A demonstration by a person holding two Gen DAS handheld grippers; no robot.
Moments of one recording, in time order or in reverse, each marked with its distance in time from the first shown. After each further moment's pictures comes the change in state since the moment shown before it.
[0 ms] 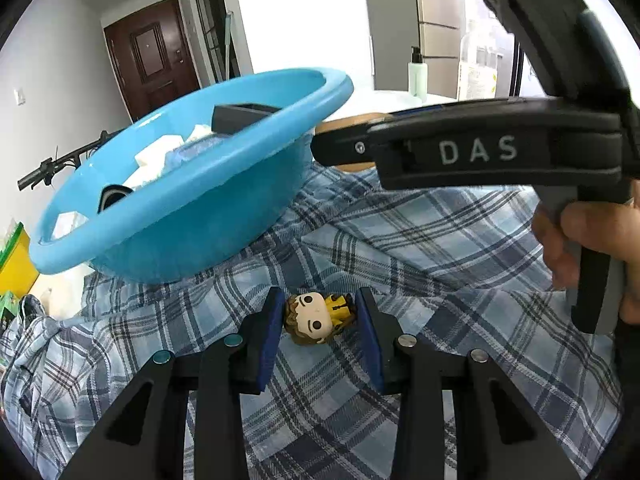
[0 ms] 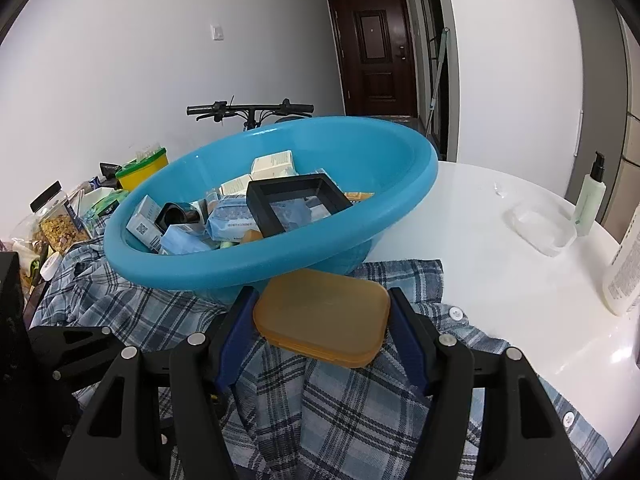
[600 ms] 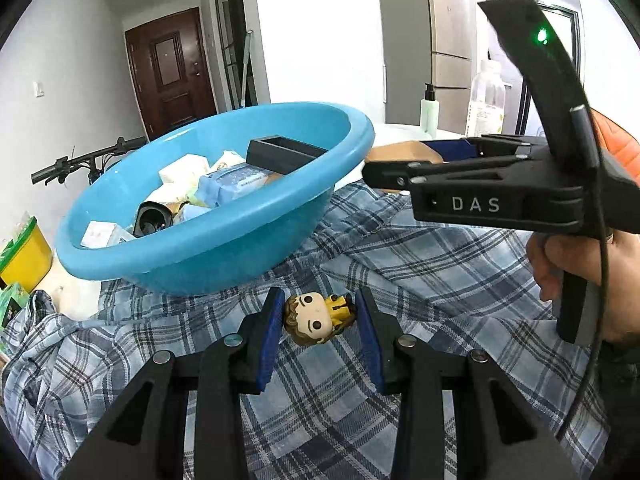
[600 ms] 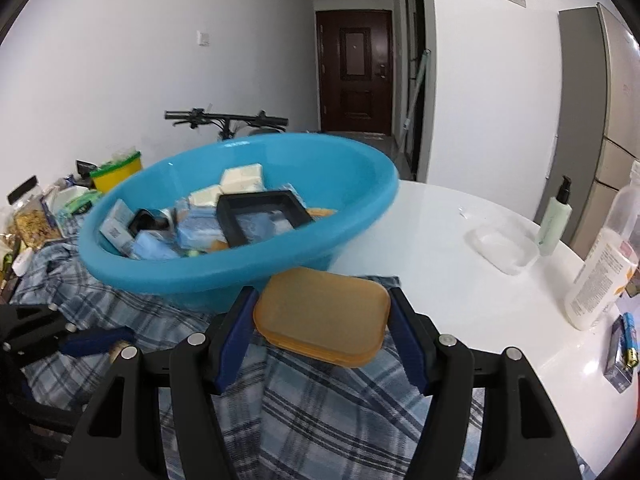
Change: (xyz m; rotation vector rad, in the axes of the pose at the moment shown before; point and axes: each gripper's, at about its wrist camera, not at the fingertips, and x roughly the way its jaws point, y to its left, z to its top) left arm -0.028 0.018 -0.001 -0.063 -0.086 0.011; right arm -0.008 -0.007 0.002 -0.047 -0.030 -0.147
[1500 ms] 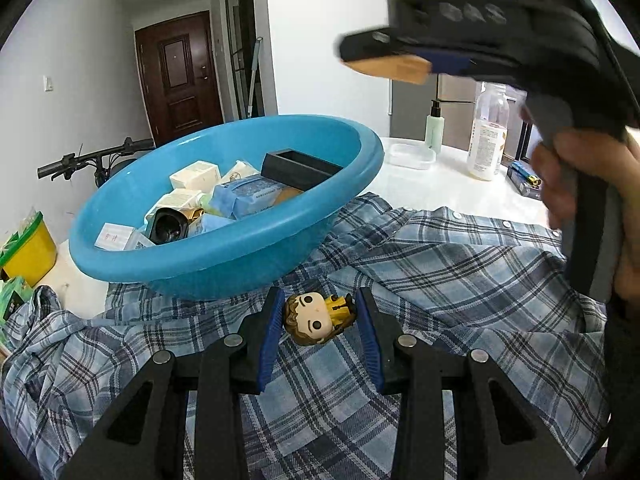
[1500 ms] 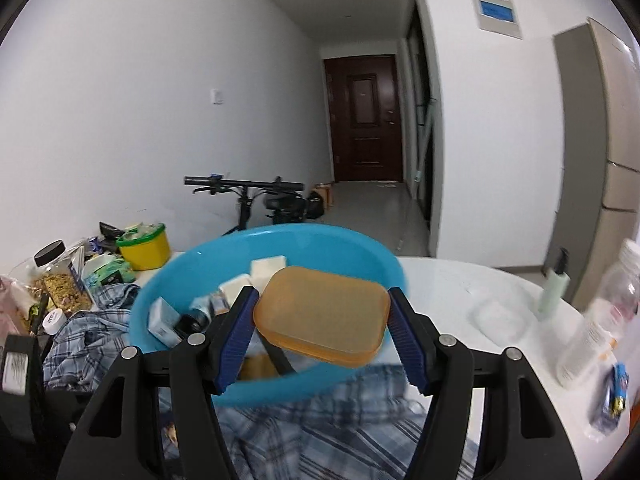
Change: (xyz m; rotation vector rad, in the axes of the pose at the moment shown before) left arm -0.014 0.007 0.001 -0.038 -0.037 0.004; right arm -0.050 0.016 0.076 0.016 -0.211 0.103
